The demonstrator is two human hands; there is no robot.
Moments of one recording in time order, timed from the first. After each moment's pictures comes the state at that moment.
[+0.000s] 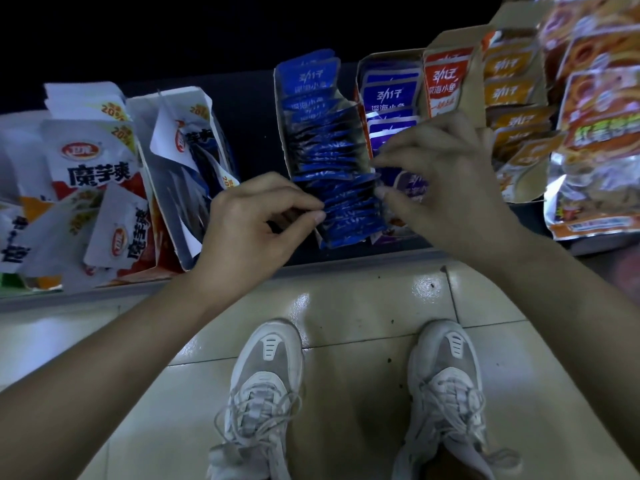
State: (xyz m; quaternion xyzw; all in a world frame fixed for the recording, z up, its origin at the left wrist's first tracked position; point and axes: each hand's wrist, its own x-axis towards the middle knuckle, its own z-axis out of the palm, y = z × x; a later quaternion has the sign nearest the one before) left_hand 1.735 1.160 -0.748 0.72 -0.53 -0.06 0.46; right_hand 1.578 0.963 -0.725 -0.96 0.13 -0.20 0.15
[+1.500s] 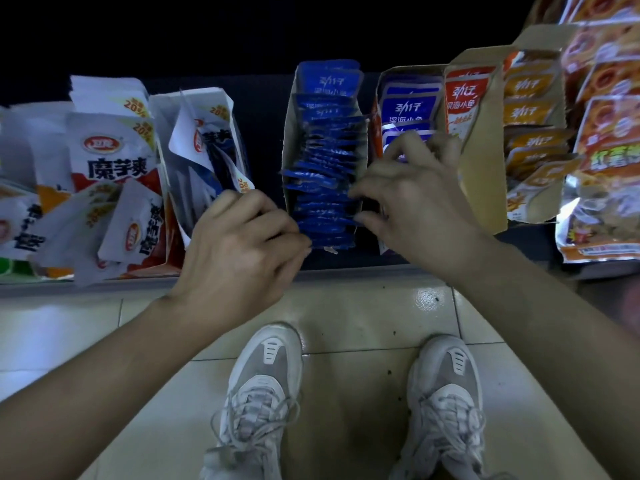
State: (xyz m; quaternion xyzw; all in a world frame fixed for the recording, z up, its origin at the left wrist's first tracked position) left_hand 1.737 1.193 -0.740 0.72 -0.64 0.15 0.22; right_hand 1.611 0.979 -0.734 -0.98 0.06 -0.17 0.04
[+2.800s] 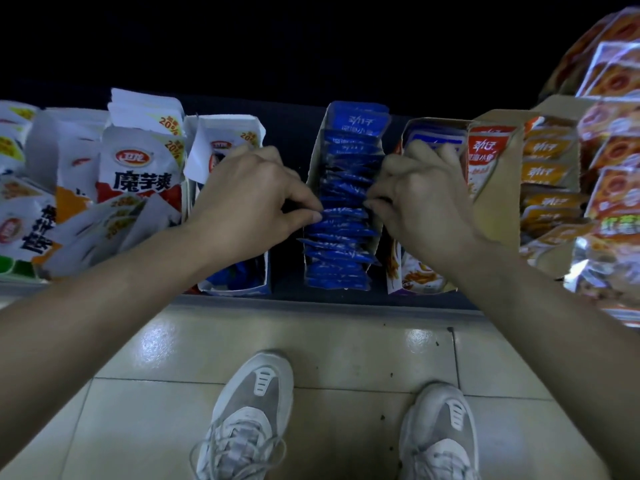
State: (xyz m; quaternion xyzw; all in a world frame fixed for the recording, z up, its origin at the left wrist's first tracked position) left_hand 1.798 1.150 -0.726 0.79 -0.56 -0.01 0.26; right_hand 1.659 0.955 -0.731 -0.98 0.04 -0.18 0.00
